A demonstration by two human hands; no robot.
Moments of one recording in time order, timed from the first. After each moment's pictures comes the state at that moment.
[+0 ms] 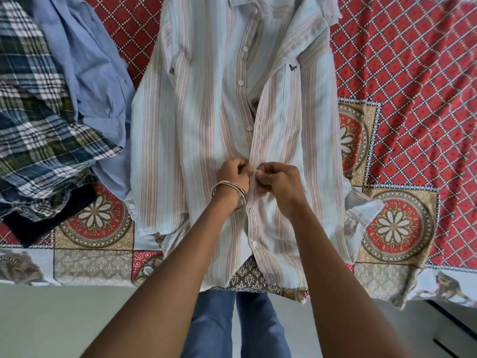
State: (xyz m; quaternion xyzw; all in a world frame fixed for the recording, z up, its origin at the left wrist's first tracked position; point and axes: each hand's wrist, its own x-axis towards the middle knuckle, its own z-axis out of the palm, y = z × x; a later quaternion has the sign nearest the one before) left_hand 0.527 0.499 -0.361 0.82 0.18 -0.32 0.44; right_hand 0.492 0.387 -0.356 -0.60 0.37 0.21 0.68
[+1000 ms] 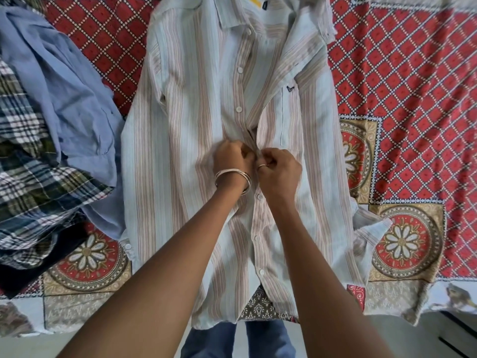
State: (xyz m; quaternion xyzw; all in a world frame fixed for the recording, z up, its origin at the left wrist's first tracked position) left_hand 0.612 0.487 -0.392 0.90 0.08 -0.24 0.35; right_hand 0.563 0.413 -0.369 -0.85 0.36 0.02 0.38
